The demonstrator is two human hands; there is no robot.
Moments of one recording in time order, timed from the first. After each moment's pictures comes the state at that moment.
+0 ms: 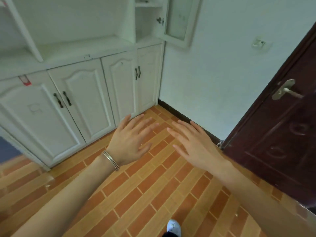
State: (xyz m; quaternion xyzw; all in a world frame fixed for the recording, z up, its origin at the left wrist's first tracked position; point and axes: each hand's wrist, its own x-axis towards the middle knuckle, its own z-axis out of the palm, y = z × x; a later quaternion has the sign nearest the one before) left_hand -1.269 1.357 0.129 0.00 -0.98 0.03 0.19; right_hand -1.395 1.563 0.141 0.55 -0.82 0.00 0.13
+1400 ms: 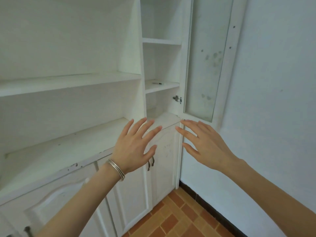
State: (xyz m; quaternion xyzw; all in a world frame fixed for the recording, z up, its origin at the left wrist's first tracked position) left_hand -1.775 0.965 0.284 0.06 -0.94 0.15 0.31; right_hand -1.928 1.160 0.289 0.57 -0.75 0.10 0.32
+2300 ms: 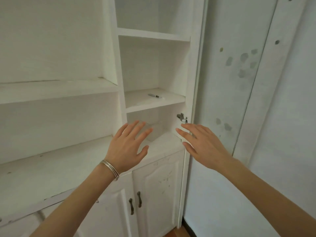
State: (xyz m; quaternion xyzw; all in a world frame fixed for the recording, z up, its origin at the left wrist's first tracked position) left_hand -2.095 0.833 0.280 0.18 -0.93 0.17 0.27; right_hand -2.298 1.001 0.286 0.63 -0.70 0.11 0.33
